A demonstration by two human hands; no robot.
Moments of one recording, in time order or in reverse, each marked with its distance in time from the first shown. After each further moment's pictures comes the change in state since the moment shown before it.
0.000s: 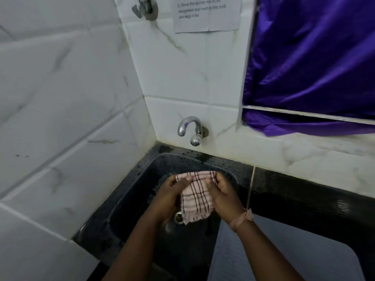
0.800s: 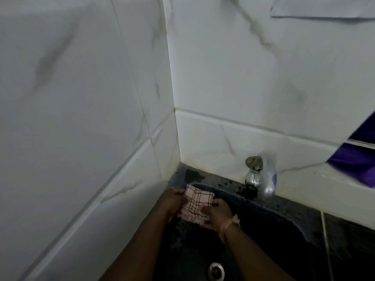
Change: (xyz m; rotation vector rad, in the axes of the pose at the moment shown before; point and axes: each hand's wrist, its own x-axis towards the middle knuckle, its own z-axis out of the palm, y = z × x) left_hand 0.244 0.023 -0.233 0.278 0.220 -0.388; right_hand 0.261 0.098 0.169 0.028 0.276 0.619
